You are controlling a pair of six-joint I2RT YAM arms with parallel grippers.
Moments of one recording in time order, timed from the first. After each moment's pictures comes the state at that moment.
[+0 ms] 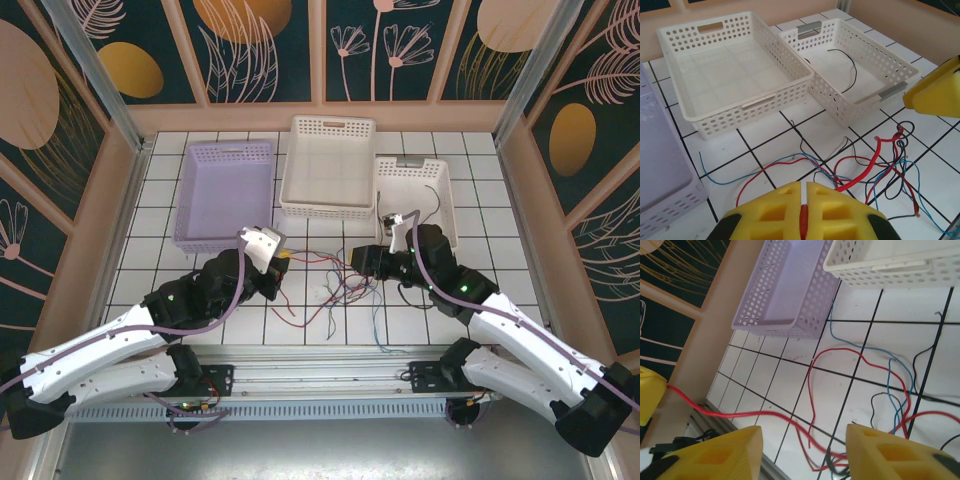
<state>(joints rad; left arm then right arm) -1.05 0.84 0.79 -0.39 -0.32 -0.26 0.73 0.85 0.69 -0.31 -0.23 0.71</state>
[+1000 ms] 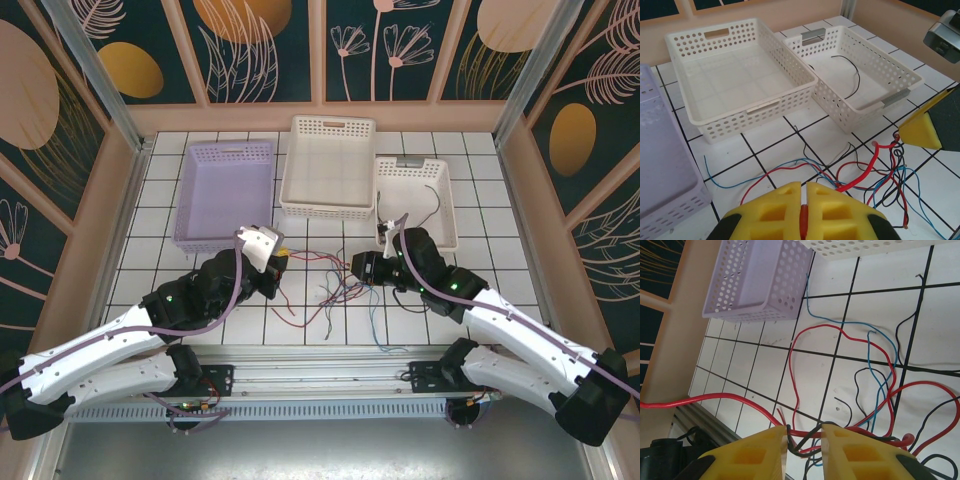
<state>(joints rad) -1.05 0.83 0.78 -0.38 -0.34 -0.26 0.78 0.90 0.68 -0.36 -0.17 0.77</state>
